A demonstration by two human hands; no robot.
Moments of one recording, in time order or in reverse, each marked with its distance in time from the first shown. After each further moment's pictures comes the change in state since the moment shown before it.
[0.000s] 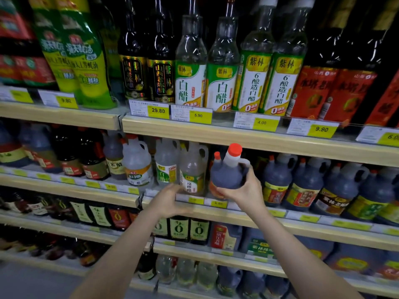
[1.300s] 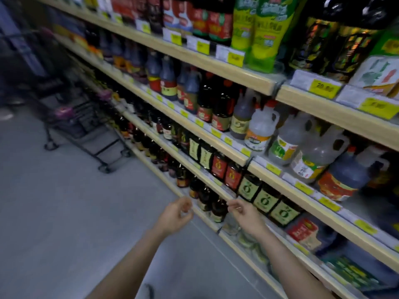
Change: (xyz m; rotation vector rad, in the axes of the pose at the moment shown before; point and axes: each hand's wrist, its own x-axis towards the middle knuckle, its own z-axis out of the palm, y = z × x) left_hand -0.283 -0.121 0.014 -0.288 0.341 -0.455; right_hand -0.143 -0.033 0.187 -0.070 -0.968 0.097
